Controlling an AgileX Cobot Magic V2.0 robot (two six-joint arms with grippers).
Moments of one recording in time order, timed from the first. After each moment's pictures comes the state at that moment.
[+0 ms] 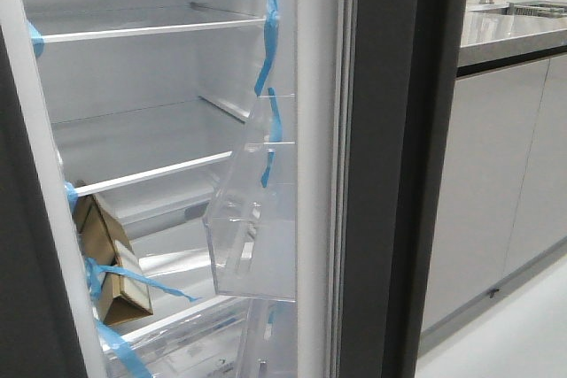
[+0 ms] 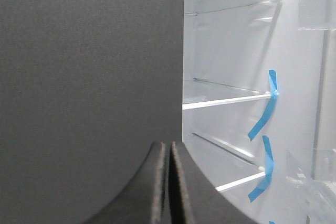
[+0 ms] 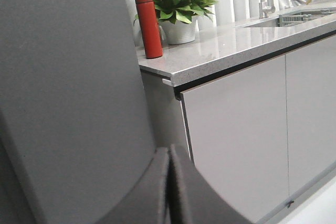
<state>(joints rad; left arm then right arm) 0.03 -0.01 0.00 -0.03 -0.13 -0.02 0.00 -0.01 0.02 0.02 -0.01 0.12</state>
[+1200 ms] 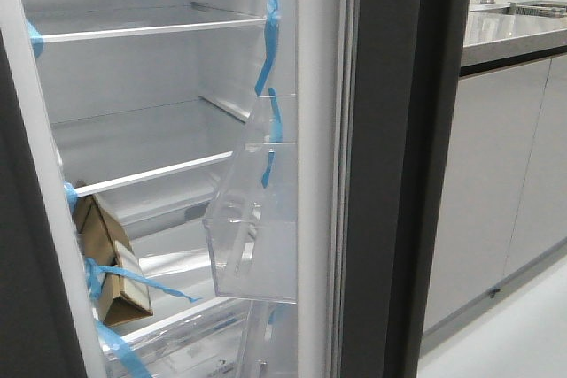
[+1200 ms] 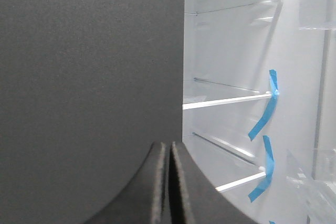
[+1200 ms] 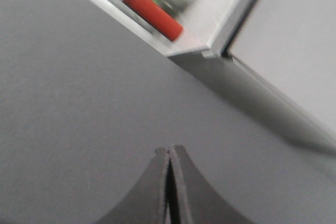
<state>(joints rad) 0.03 -0.01 0.00 -0.03 -0.13 -0.02 0.00 0.61 -0.43 0.80 0.05 0.12</state>
